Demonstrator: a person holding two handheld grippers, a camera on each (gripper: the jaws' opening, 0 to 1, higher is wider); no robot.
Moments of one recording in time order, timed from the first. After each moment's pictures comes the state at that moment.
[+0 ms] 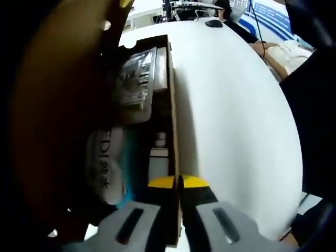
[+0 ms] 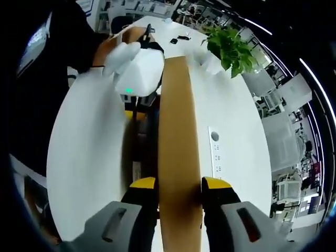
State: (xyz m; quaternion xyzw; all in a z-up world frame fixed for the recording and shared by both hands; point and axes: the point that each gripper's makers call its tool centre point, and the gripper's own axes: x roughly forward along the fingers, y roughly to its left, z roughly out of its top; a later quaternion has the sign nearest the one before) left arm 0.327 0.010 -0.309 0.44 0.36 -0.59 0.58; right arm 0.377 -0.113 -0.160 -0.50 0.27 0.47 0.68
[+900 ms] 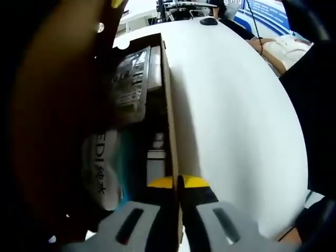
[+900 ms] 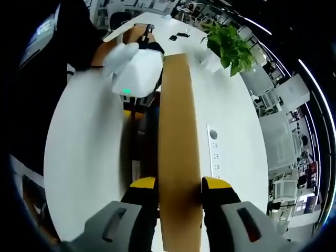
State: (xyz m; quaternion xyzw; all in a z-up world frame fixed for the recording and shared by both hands) left arm 0.323 0.008 -0.316 0.45 0.34 -0.59 0.57; right arm 0.373 -0.115 -0.163 -0.51 0.27 0.45 0.68
